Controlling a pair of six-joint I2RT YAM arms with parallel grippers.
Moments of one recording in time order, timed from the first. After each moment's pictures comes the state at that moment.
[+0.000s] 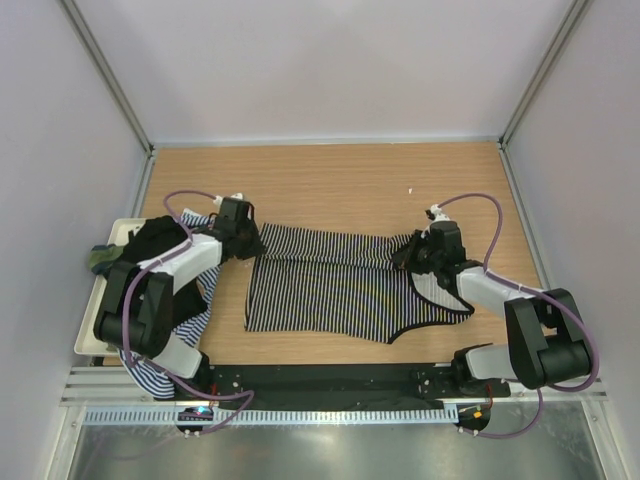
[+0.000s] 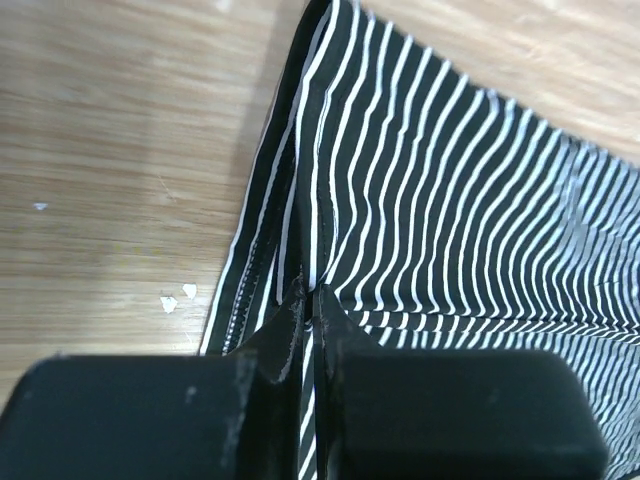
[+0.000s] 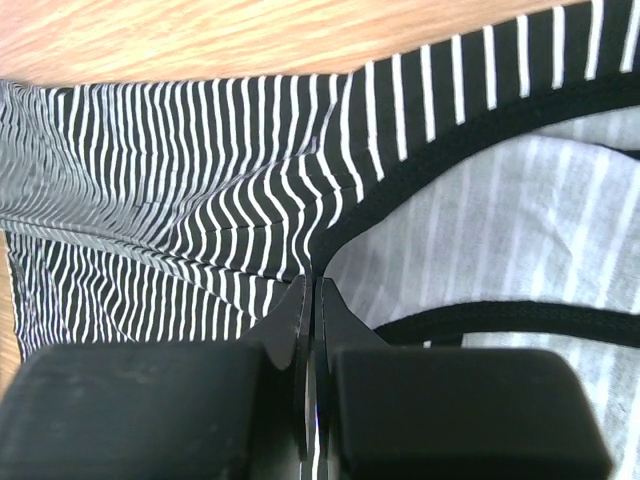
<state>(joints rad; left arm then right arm) -0.31 1.56 0.86 -0.23 0.01 -0.60 0.21 1.33 0.49 0.17 -0.22 0.56</state>
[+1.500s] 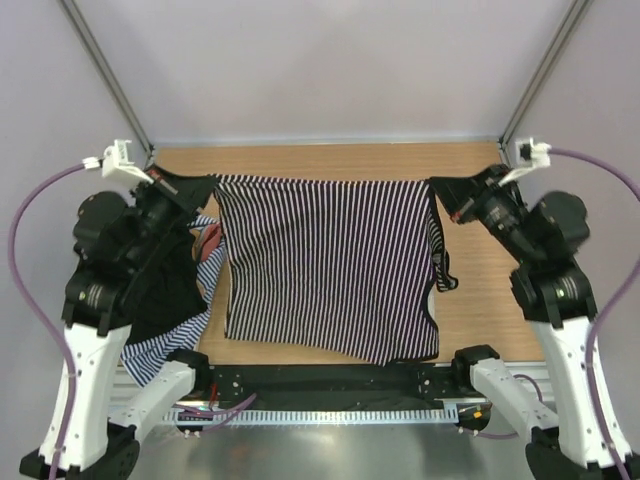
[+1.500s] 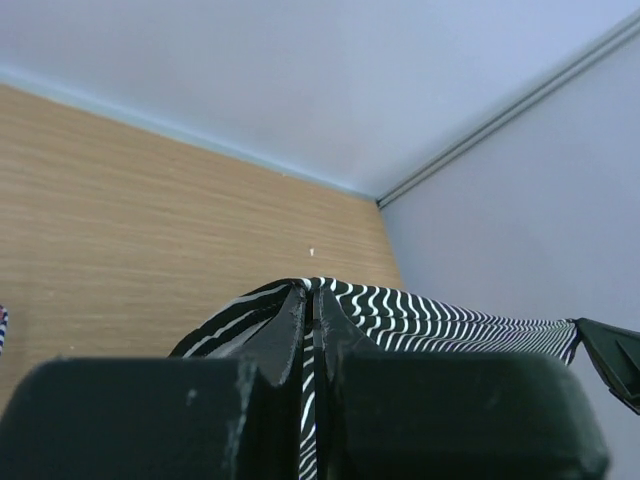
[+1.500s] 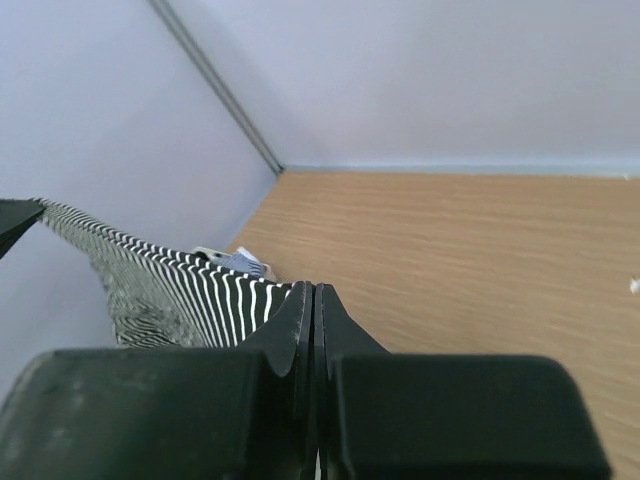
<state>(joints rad) -0.25 0.81 1.35 -0.55 0.08 -0.69 0.17 0.75 1.20 -0.34 -0.36 0.49</state>
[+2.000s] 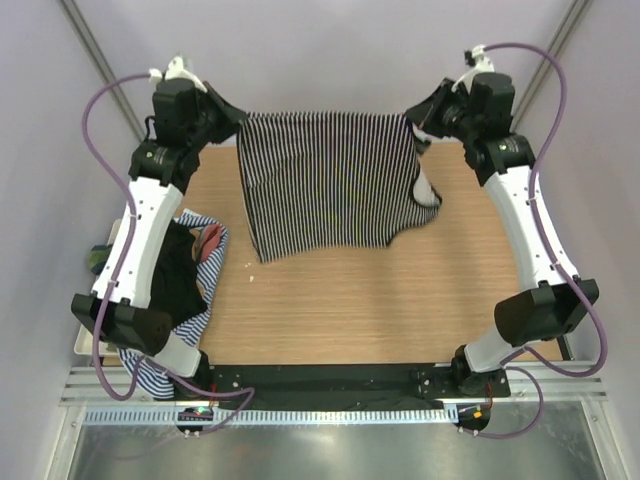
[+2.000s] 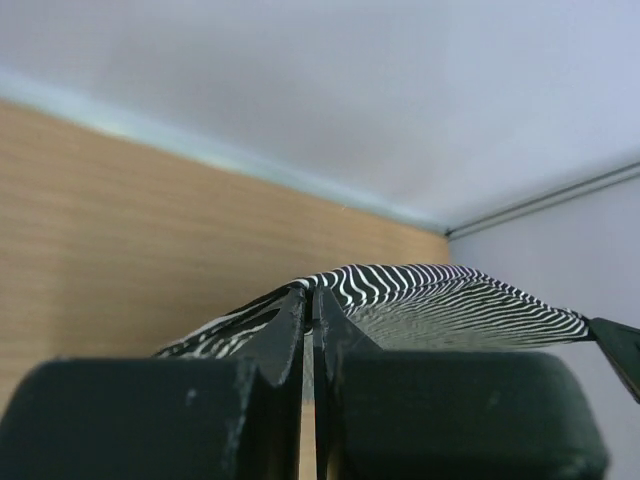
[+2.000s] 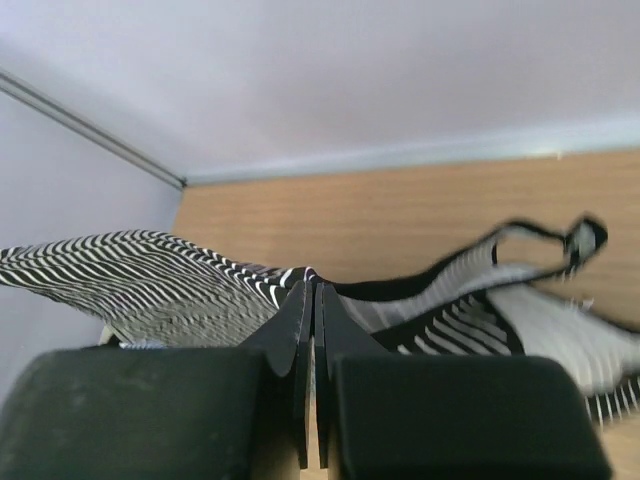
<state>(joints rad) -0.23 1.53 1.80 -0.54 0.02 -0.68 0.15 1.55 1.75 -0.44 -0.24 0.50</state>
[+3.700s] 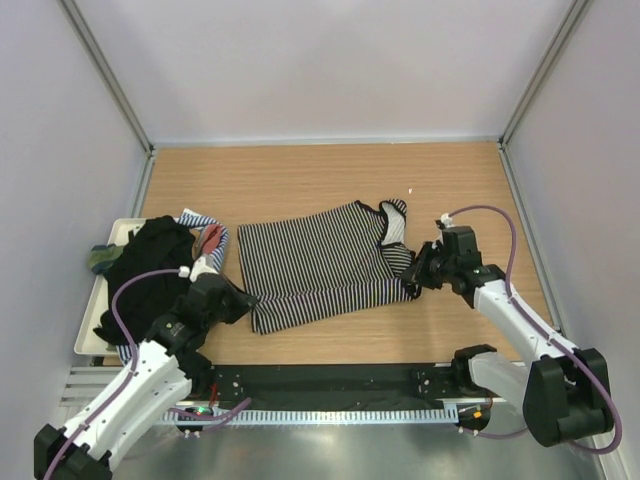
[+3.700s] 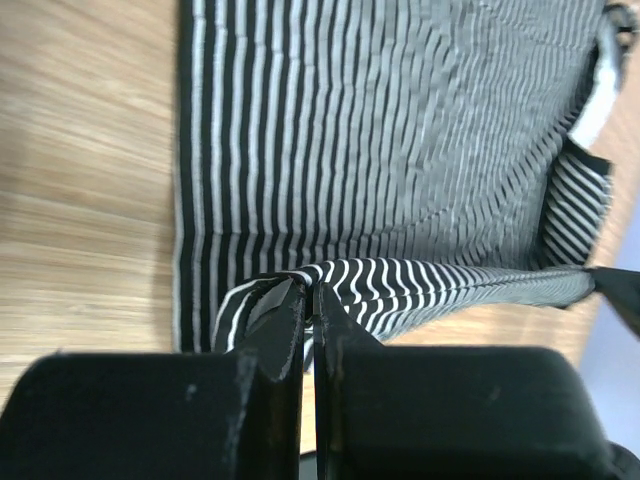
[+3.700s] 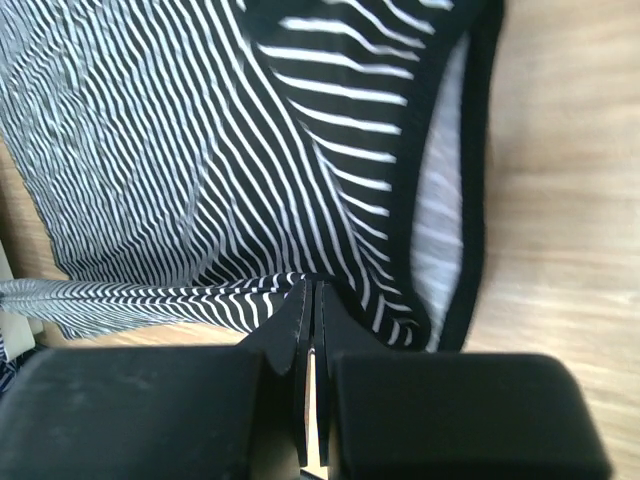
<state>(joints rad) -0.51 0.54 0.34 -0.49 -0.10 -1.05 0.18 1.03 0.52 -0.34 -0.29 0.58</state>
